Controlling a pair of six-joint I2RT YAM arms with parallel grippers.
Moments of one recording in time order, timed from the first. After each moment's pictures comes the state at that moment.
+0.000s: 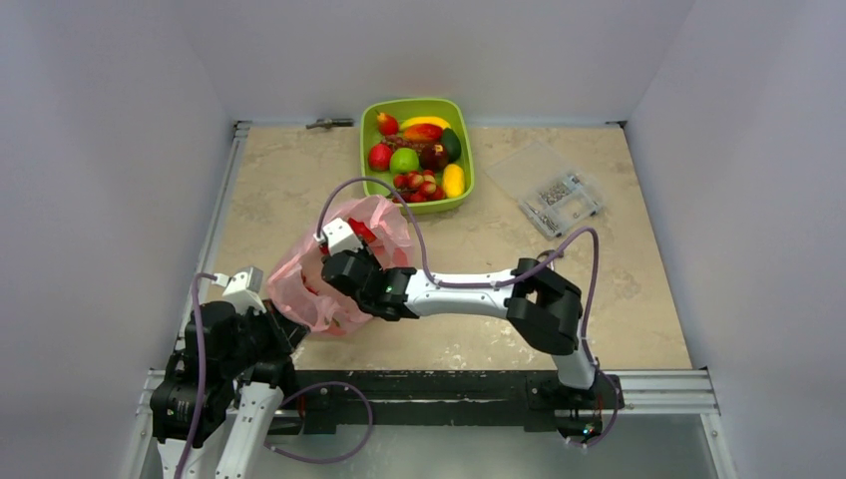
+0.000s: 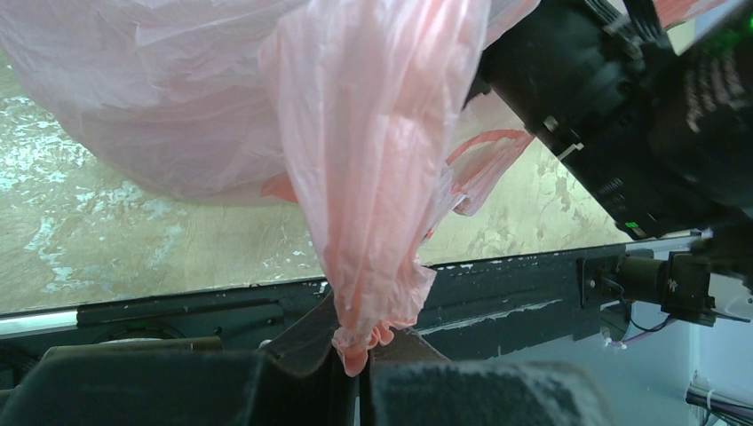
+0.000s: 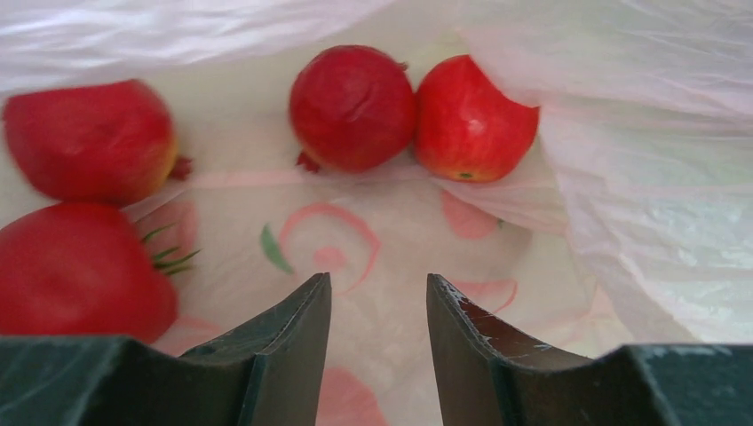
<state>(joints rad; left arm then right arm) -0.11 0.21 0.85 -1.30 0.28 -0.49 1.27 1.98 1.49 -0.14 0.67 0.28</state>
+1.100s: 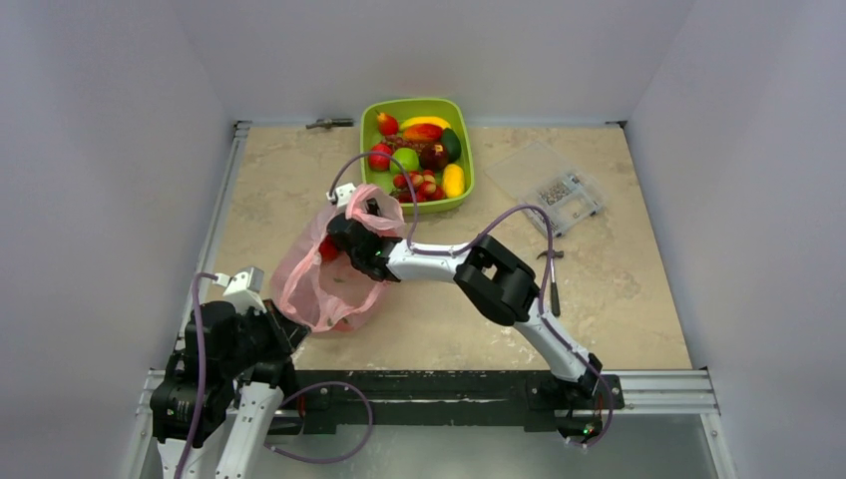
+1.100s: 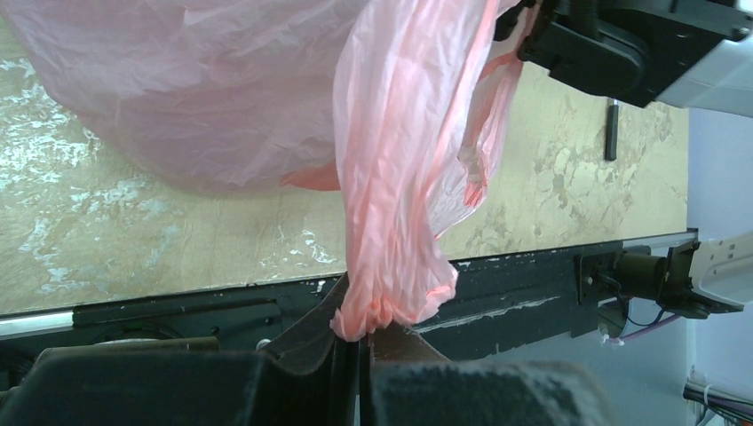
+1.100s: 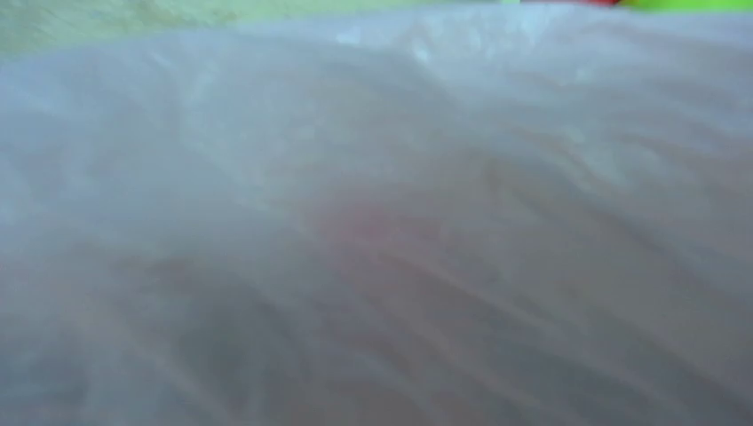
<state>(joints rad) -0.11 0.21 0.85 -1.30 0.29 -0.49 1.06 2.33 1.73 0.12 0.71 0.23</state>
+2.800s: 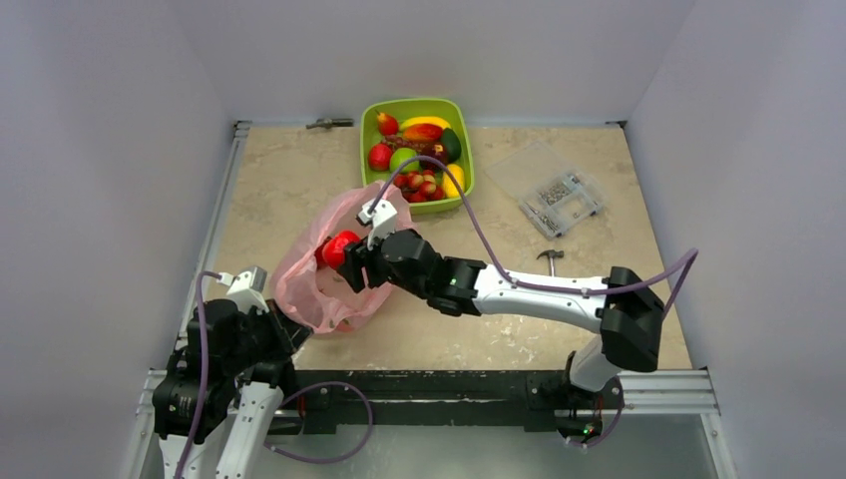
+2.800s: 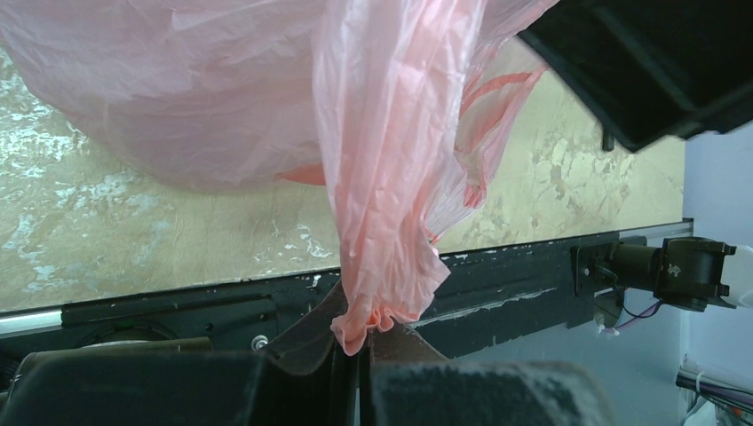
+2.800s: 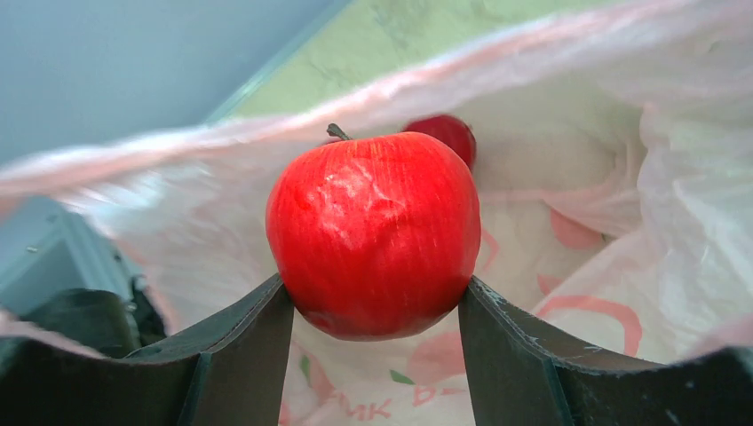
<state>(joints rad) -0.11 0.22 0.84 -1.30 0.31 -0.49 1.19 1.62 1.19 0.08 0.29 0.37</state>
